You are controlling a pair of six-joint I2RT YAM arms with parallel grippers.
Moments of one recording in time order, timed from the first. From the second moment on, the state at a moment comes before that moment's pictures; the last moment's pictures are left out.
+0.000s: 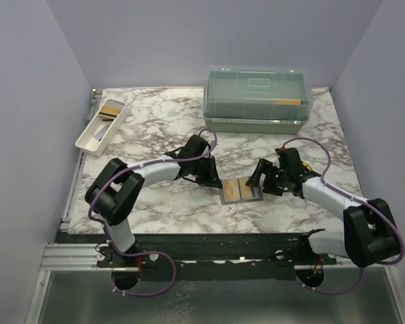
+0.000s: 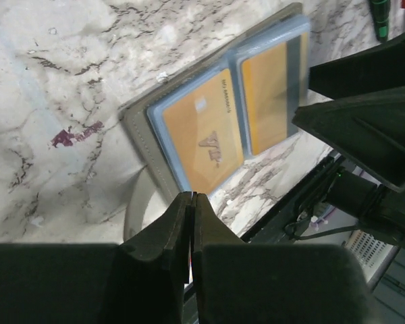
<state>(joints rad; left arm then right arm) -0.68 1.71 0.98 -0.15 0.47 -0.73 0.30 1.28 0.55 -0.21 -0.25 0.63</state>
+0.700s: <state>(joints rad) -0.68 1.82 0.97 -0.16 0.43 -0.75 0.29 1.29 0.51 -0.03 -0.61 0.56</state>
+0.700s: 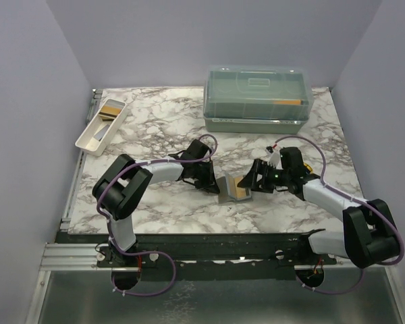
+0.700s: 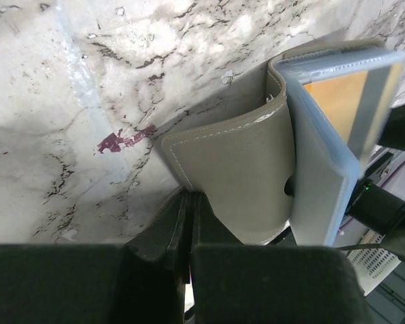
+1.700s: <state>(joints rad) -0.68 1.53 0.94 -0.35 0.32 -0.68 0.49 1.49 0.64 0.13 -0.69 0.74</state>
